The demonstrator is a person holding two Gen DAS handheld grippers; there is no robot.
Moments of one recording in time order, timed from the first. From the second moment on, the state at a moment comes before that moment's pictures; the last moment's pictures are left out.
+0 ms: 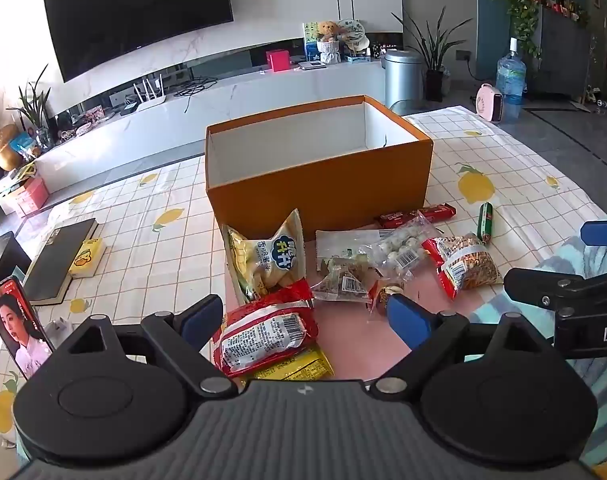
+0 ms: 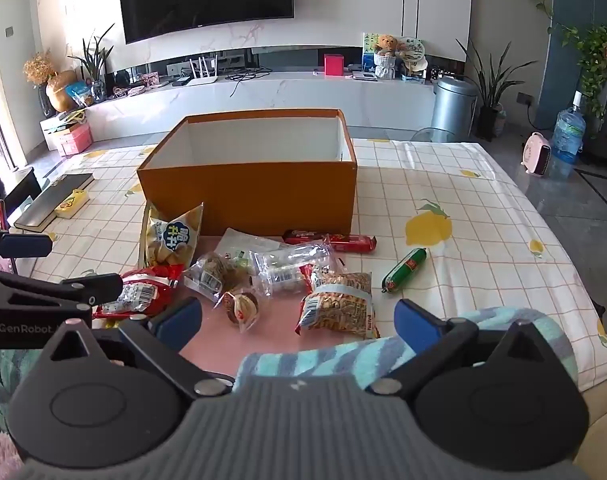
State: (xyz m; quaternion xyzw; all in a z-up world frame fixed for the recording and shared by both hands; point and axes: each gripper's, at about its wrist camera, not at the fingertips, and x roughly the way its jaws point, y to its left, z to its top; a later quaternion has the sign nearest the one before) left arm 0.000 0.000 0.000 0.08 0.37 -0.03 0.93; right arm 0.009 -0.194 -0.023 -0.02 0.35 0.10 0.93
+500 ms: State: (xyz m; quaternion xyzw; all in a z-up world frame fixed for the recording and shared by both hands) left arm -0.004 0.004 -0.002 0.07 0.37 -0.02 0.93; right arm 0.011 -0.192 -0.021 -0.02 0.36 0.10 0.93
